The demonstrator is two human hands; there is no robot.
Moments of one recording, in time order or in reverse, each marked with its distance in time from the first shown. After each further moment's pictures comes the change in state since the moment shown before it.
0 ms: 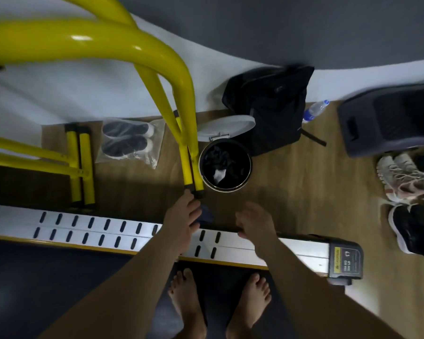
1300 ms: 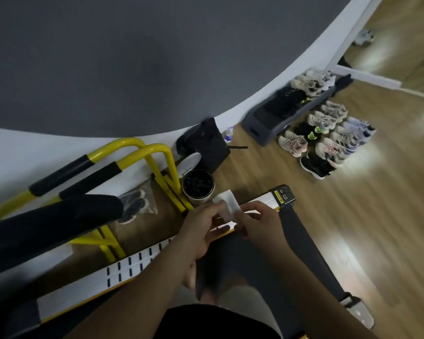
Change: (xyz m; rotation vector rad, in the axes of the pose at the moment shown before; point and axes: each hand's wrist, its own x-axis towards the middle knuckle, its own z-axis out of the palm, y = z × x) left_hand -0.483 0.036 -0.058 0.589 -0.450 0.114; right_hand -0.575 -0.042 0.040 0.634 0.489 -0.369
